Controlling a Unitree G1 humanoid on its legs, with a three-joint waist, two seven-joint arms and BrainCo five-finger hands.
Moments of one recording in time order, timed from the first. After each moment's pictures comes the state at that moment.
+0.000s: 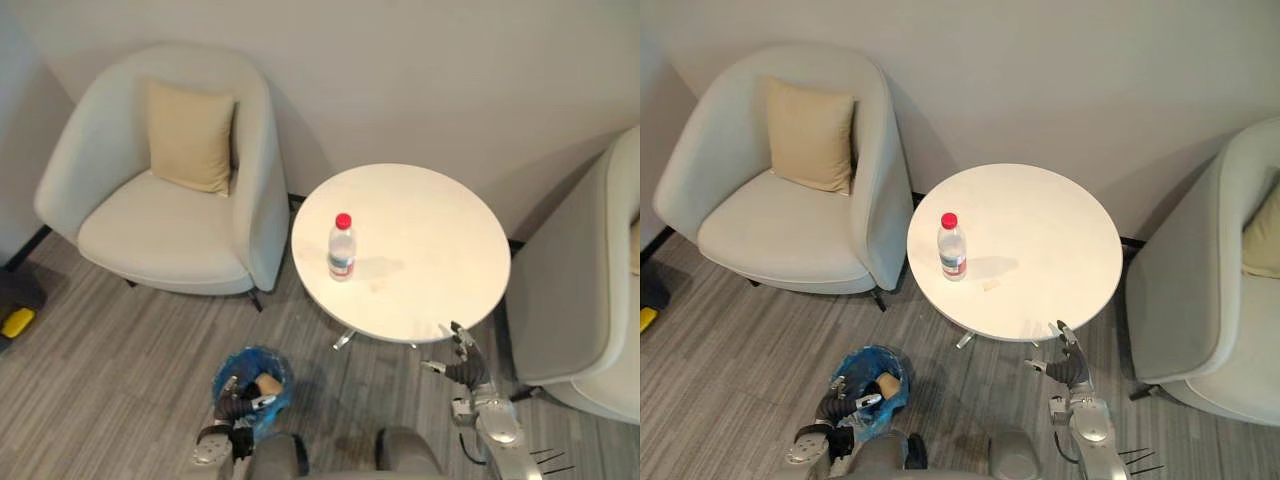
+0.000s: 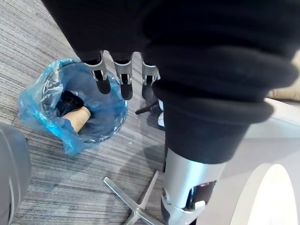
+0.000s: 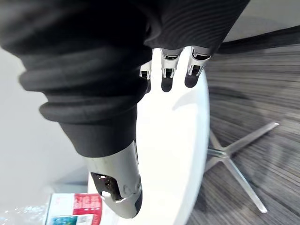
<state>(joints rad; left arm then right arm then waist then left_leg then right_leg) 0.16 0.12 -0.03 0.74 -0.15 -0.14 0.07 0.20 -0.20 -0.01 0.23 -0.11 -0.16 -0.09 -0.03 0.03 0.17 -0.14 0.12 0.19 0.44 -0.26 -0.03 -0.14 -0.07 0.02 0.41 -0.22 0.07</state>
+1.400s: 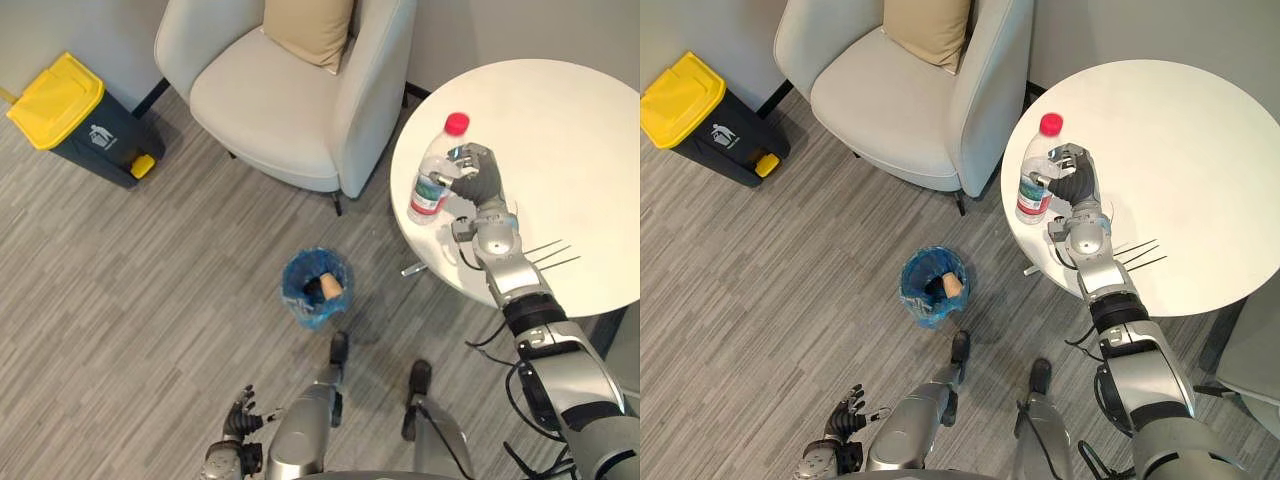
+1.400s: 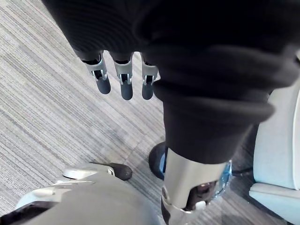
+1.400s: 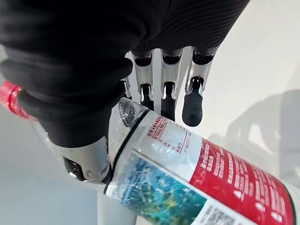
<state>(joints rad) 0.18 0.12 -0.09 0.77 -0.20 -0.19 0.07 -0.70 -0.45 0.13 0.57 -0.01 -0.18 -0.30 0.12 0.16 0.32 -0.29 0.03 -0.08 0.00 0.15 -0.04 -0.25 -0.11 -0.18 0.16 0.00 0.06</state>
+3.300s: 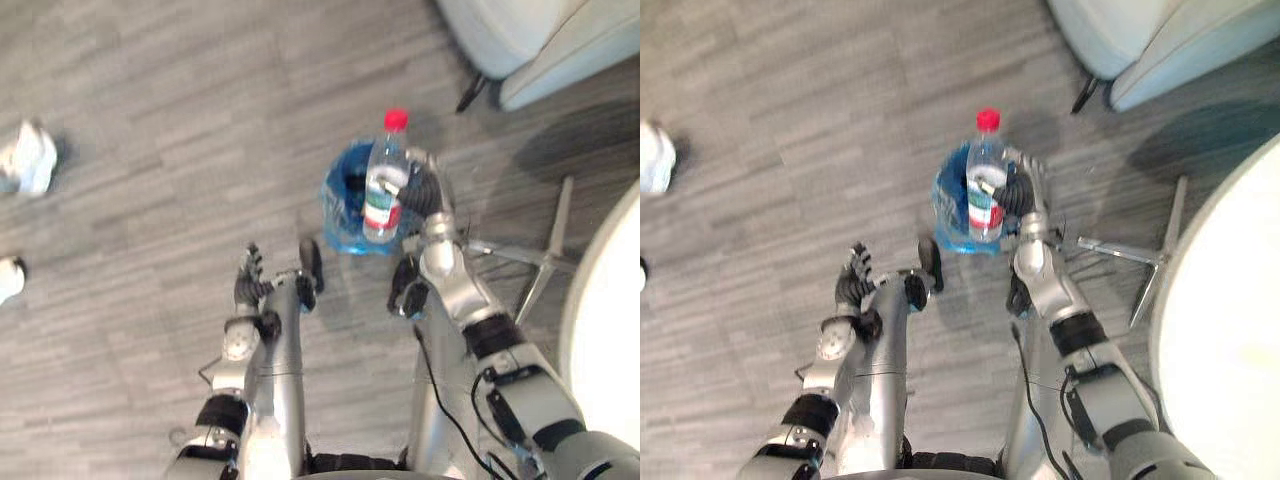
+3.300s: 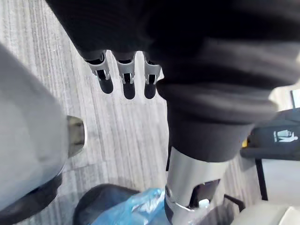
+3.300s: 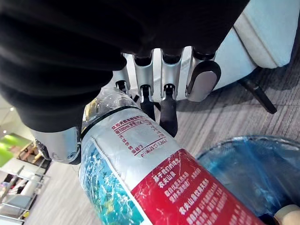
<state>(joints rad) -0.27 0.08 0.01 0.50 -0.23 -0.30 0.20 -0.74 -0.29 0.23 0.45 -0.43 -0.07 -0.46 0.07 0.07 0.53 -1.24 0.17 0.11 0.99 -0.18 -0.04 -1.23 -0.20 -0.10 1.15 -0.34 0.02</state>
